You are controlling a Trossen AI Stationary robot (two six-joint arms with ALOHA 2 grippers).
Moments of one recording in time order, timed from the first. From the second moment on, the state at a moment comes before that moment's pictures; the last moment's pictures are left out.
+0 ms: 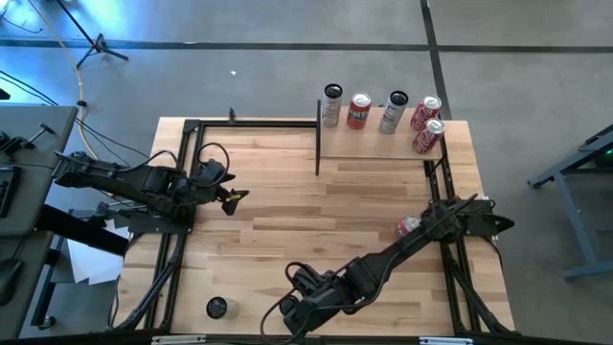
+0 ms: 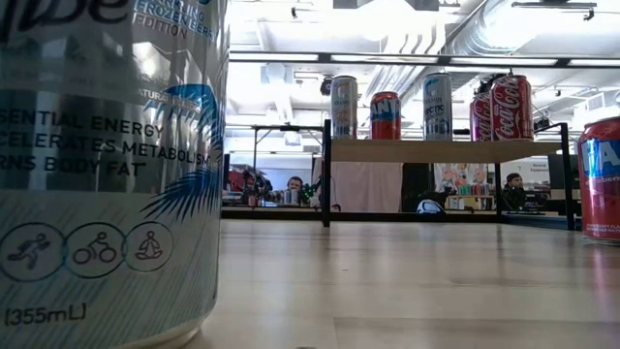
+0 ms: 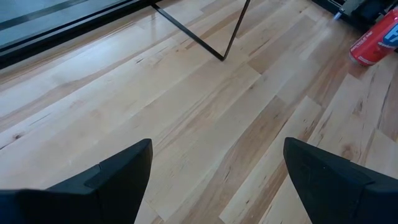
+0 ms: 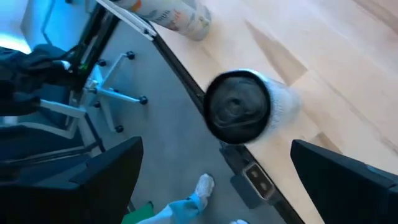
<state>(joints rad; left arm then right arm) -0.18 0.73 0.63 -0.68 -0.57 -0.76 0.58 2.24 2.32 -0.98 0.13 1.33</state>
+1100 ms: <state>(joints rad) -0.18 0.73 0.63 -0.68 -0.57 -0.76 0.58 2.36 2.32 -0.93 0.25 1.15</state>
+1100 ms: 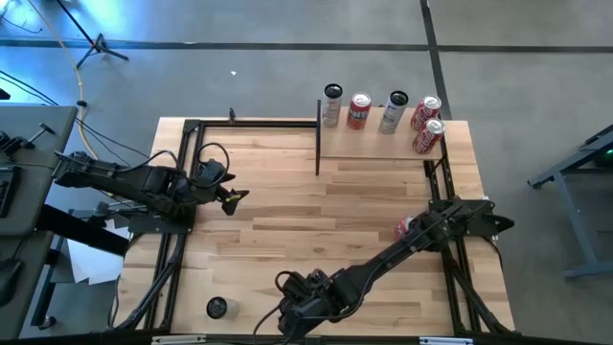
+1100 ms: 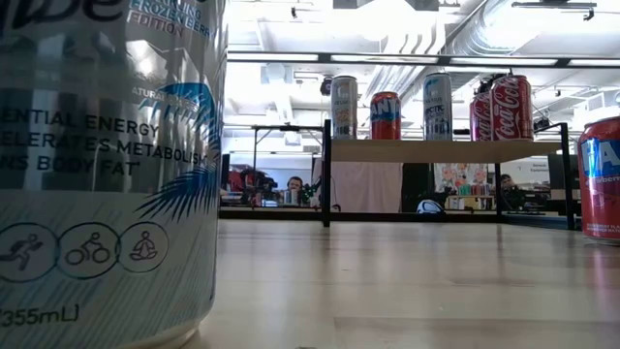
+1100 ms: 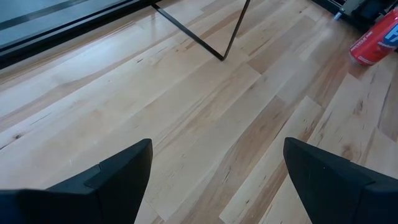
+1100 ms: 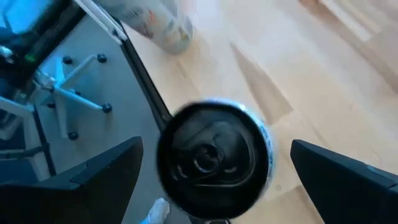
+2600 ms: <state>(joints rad) -0.18 0.73 0.63 -0.68 -0.57 -0.76 0.58 2.37 2.32 -1.12 0.38 1.07</state>
